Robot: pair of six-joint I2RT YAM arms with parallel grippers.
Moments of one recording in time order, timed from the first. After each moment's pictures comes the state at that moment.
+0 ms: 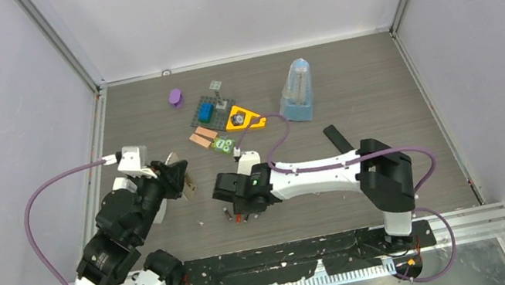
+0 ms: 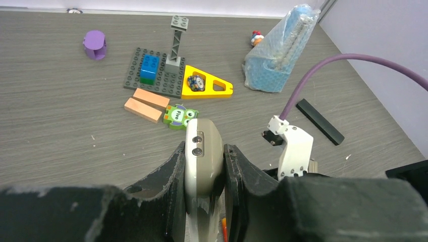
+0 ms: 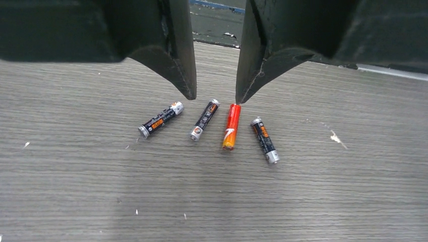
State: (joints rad) left arm -0.65 0.44 0.78 -0.47 -0.26 -0.31; right arm 1.25 1.82 1.35 -0.71 0.35 1.22
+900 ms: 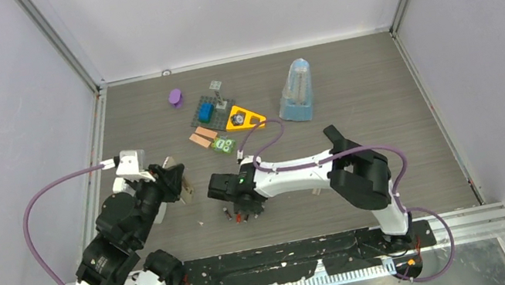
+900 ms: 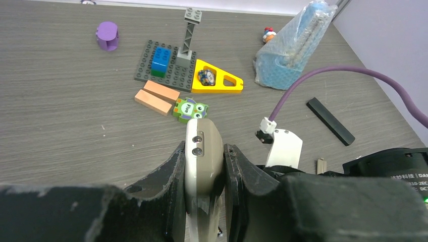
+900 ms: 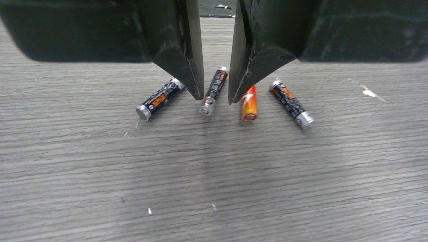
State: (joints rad) left arm -0.65 0.40 0.76 -0.51 -0.30 -0.32; right arm 1.22 1.99 1.45 -0.80 0.30 1.36
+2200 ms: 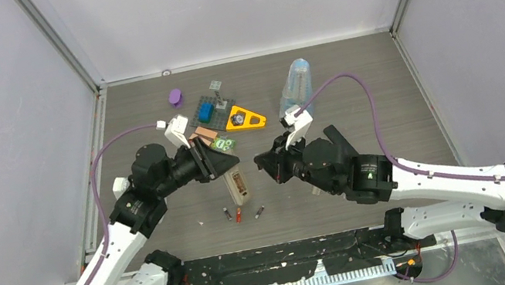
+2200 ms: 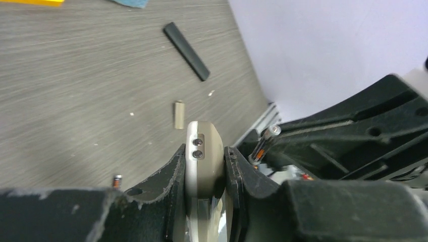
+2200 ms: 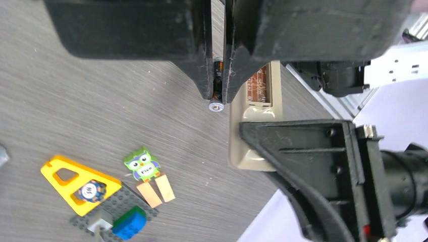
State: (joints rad) left arm -0.54 0.80 0.76 -0.25 0.39 -0.74; right arm 1.21 1.03 0.92 -0.14 0.46 0.55
